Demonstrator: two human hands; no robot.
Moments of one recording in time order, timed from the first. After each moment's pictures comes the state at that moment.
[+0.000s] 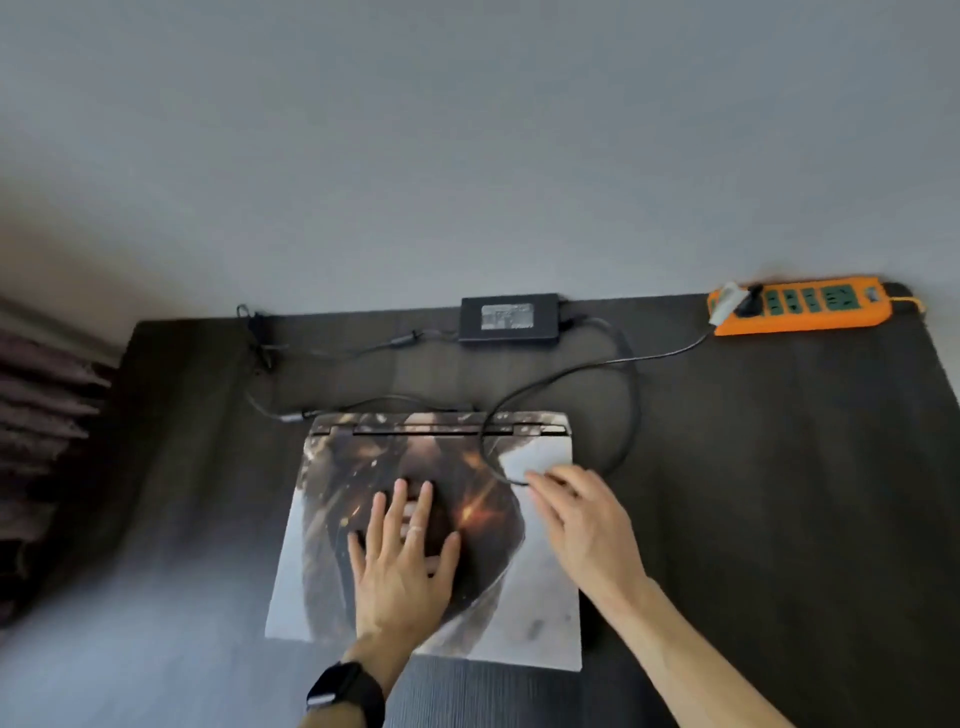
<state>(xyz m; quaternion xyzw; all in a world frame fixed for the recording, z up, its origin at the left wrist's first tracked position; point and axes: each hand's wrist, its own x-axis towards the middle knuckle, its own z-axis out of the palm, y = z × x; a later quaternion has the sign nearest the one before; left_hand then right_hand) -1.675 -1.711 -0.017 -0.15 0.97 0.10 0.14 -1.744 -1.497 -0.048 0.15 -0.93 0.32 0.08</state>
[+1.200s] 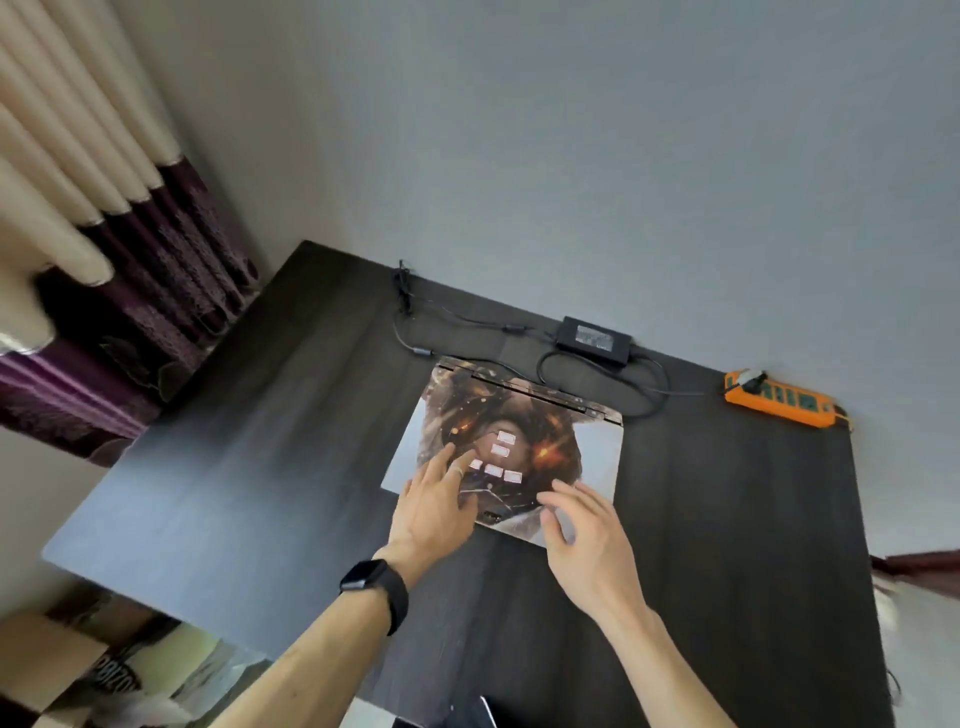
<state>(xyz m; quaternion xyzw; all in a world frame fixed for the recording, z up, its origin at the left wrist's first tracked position) -1.566 -1.779 0.093 -0.15 0.94 0.27 0.13 -1.591 -1.570 0.125 0.13 -0.94 0.28 -0.12</state>
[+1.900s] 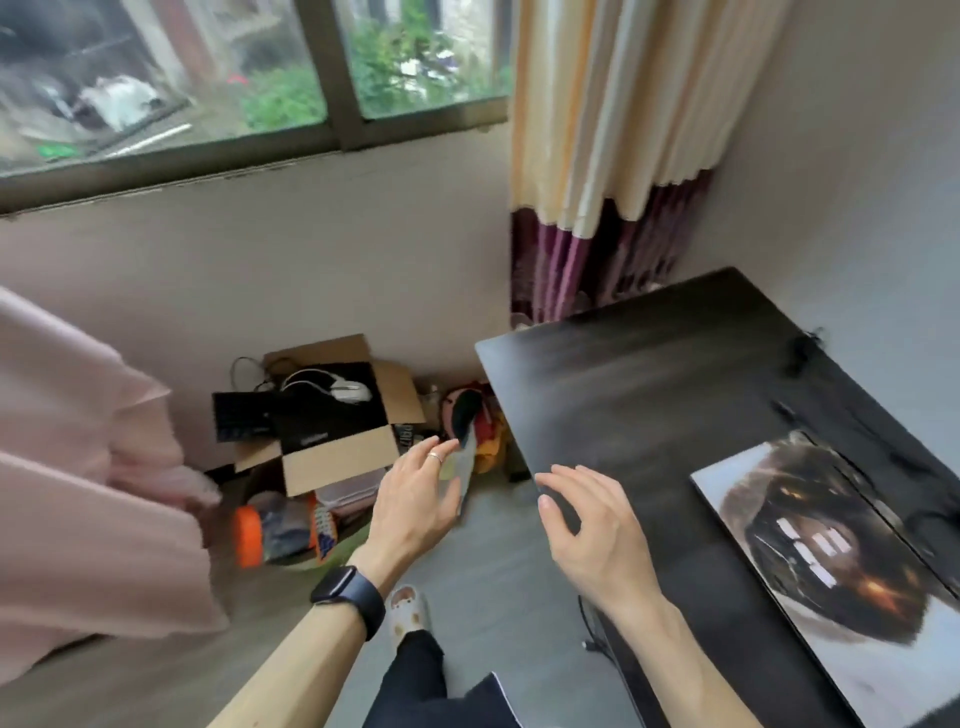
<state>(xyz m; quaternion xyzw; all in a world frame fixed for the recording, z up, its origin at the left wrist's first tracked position) -1.167 -1.874 0.147 -0.55 0.80 0.23 -0.11 -1.368 -1.752 0.181 0.55 -0.75 0.30 -0.18</state>
